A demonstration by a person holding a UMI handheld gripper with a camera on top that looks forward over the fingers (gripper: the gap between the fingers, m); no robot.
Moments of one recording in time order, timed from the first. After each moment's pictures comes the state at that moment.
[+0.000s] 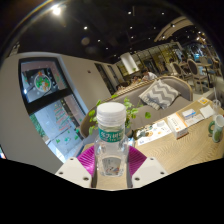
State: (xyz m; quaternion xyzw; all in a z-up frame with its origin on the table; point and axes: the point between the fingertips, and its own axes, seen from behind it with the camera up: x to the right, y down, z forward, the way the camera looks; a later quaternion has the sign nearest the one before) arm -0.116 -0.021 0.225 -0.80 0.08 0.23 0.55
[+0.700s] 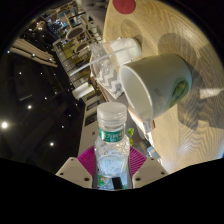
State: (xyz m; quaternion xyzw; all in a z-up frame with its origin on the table) arm 0.230 0.007 0.179 -0.46 0.54 0.66 0.26
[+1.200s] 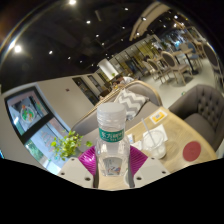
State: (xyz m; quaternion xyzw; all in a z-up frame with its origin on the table) arm 0.333 -0.008 0.208 -0.78 0.18 0.26 0.54
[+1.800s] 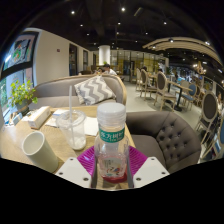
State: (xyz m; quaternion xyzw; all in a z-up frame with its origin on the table) arm 0.539 -0.015 0.044 -0.86 0.05 -0.03 0.51
